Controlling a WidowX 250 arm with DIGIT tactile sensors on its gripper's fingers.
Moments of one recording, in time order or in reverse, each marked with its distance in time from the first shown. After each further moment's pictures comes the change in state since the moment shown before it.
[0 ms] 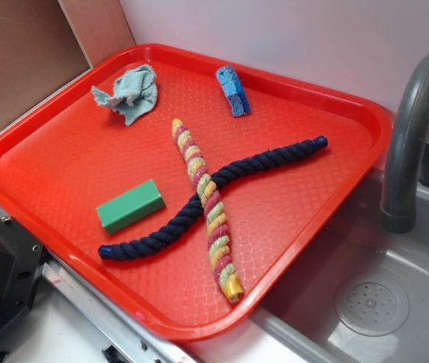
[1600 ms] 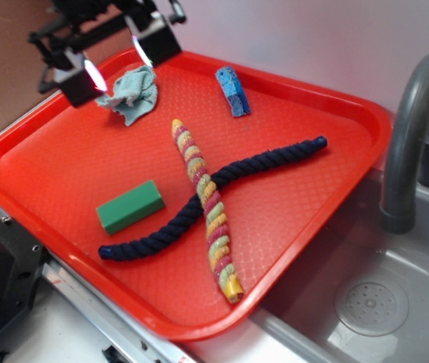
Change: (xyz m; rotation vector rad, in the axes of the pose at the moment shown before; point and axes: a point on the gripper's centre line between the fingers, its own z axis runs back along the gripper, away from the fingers) arm 0.094 -0.023 -0.139 -0.088 0.040 1.065
